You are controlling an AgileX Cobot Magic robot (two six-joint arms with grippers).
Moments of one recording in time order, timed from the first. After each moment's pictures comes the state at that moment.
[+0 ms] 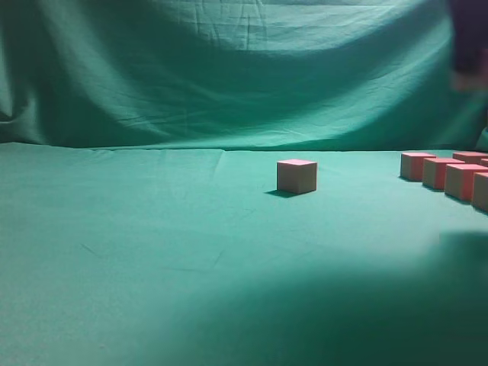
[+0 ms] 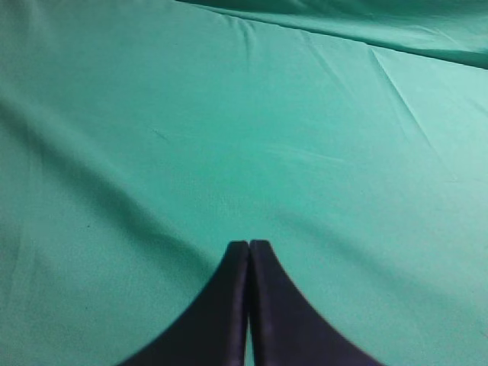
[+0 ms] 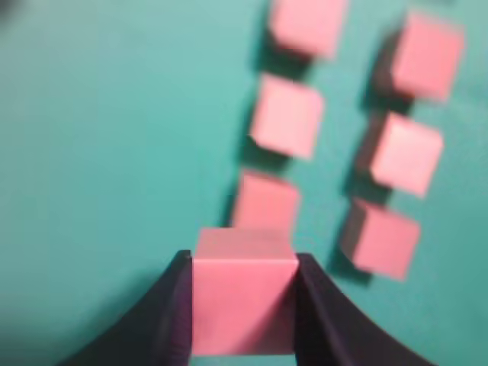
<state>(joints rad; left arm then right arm) -0.01 -0.01 0.02 -0.12 0.36 -0.08 0.38 1.58 -1.19 -0.06 1.05 0.04</state>
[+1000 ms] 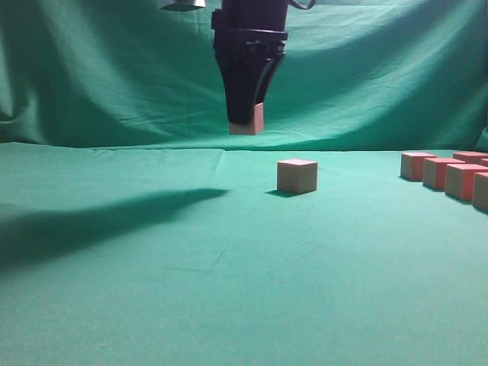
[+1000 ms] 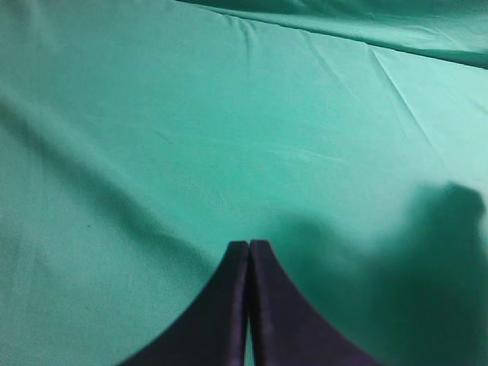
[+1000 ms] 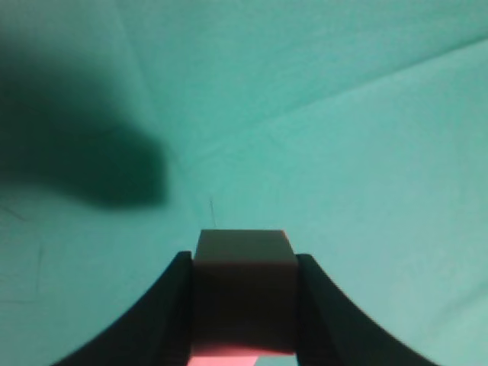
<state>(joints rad) -0.01 -0.01 0.02 -0.12 0.36 -0.08 0.69 2.18 -1.97 -0.05 1.17 -0.66</state>
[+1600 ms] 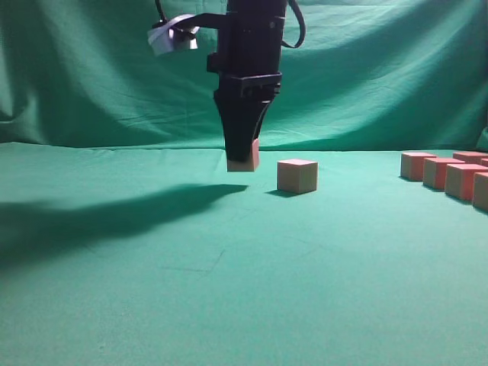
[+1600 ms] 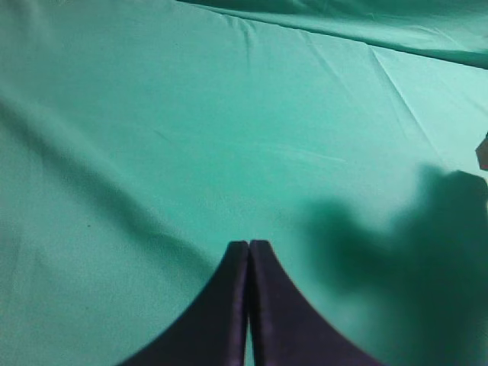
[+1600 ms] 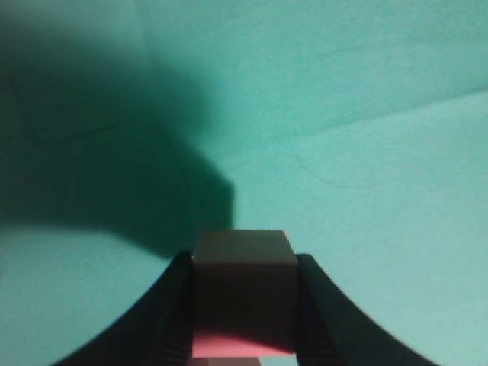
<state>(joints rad) -0.01 -0.01 0.02 -0.12 0.36 -0.08 0.69 2.26 -1.97 -0.04 1.13 -0.77</state>
